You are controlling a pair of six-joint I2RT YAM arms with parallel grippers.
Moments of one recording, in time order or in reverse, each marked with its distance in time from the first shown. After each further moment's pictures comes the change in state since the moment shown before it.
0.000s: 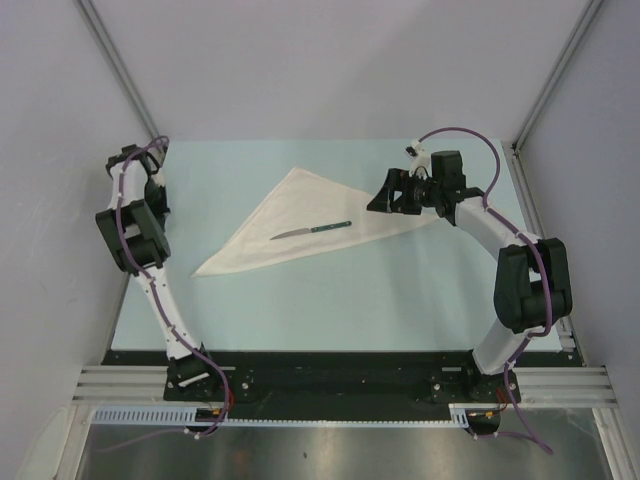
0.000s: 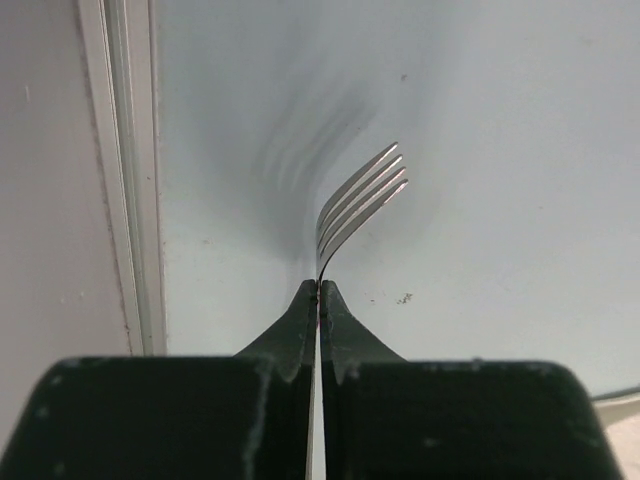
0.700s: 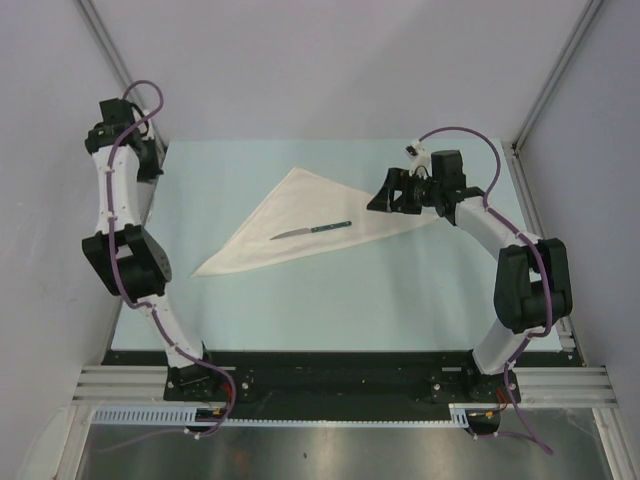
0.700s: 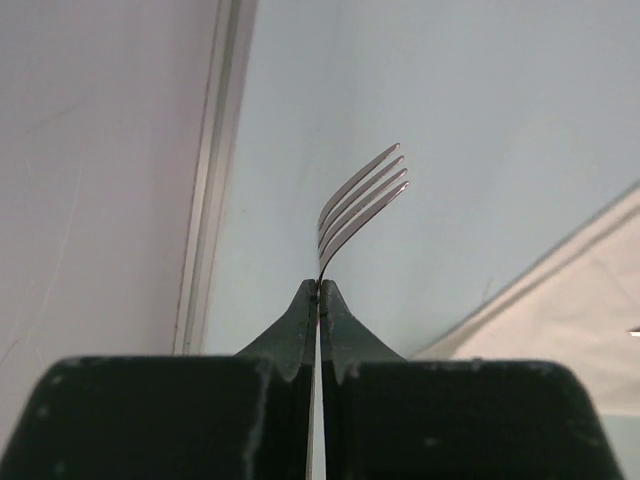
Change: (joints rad) left arm -0.068 -0.411 -0.069 0.111 0.036 -0.017; right arm 0.000 0.000 0.003 -0.002 0.004 0.003
